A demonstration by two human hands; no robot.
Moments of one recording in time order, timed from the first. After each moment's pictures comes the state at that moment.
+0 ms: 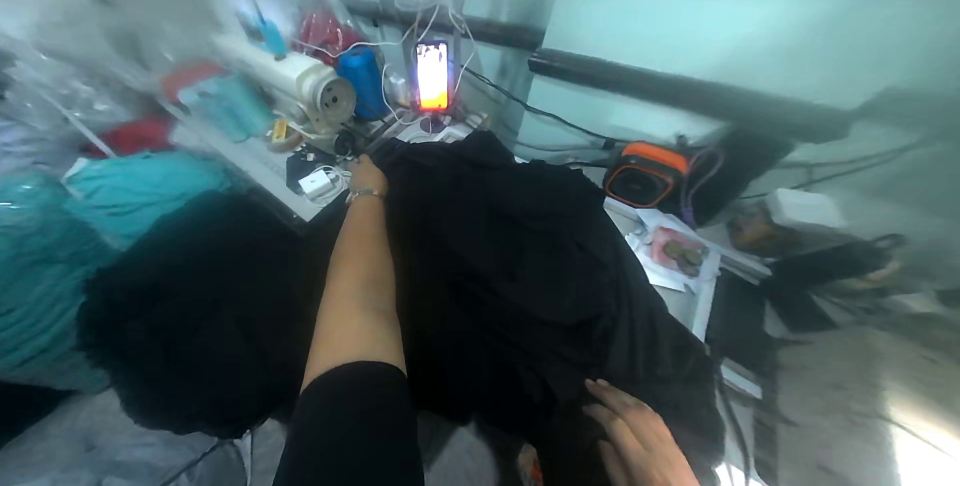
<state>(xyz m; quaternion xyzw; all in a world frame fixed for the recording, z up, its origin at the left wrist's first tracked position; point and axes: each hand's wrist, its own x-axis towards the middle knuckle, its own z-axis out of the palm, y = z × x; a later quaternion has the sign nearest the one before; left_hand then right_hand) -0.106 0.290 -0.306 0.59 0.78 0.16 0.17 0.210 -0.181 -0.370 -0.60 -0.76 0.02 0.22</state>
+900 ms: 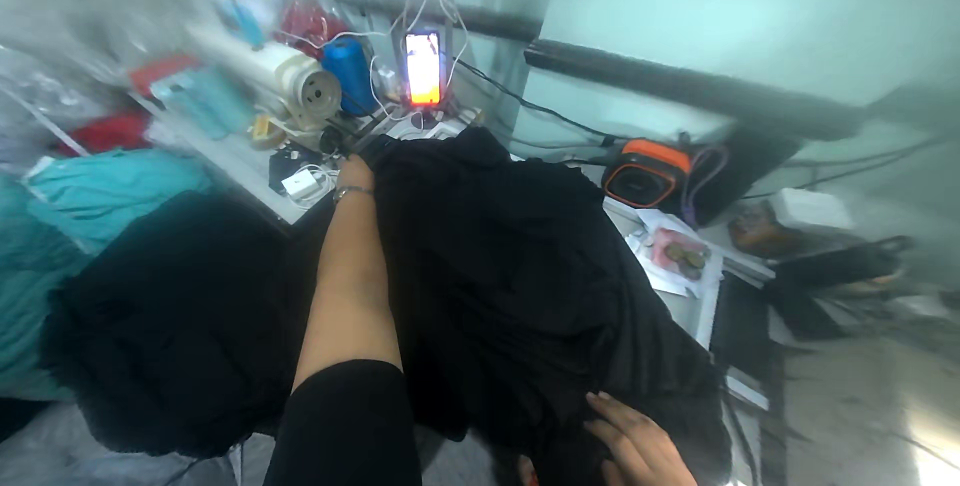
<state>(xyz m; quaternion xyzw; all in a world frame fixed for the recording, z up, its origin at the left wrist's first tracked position) -0.110 0.316 -0.324 0.61 0.77 0.10 0.14 0.209 -0.179 -0.368 -0.61 -0.76 0.03 0.22</state>
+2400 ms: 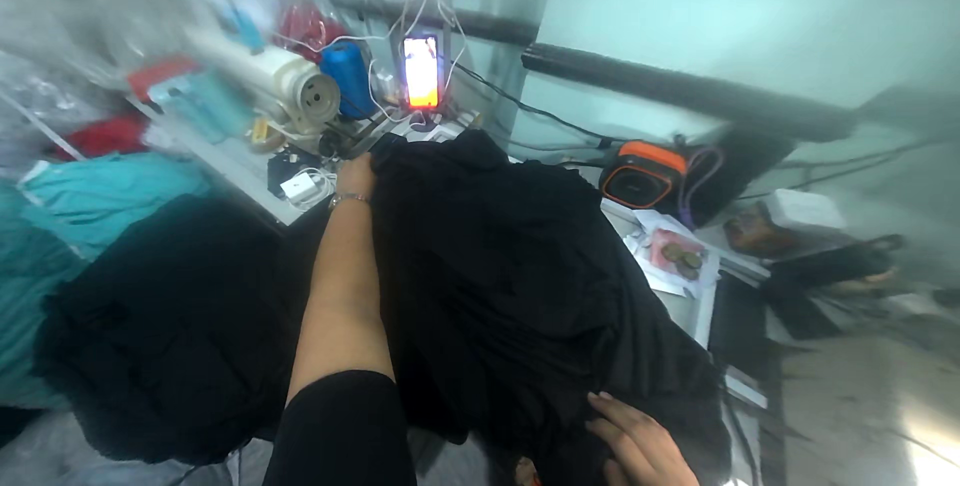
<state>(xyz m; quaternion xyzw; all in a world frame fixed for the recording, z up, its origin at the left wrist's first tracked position) -0.119 0.315 -0.320 0.72 0.68 0.12 0.11 0.210 -0.179 -0.368 -0.61 -0.75 0.03 0.23</state>
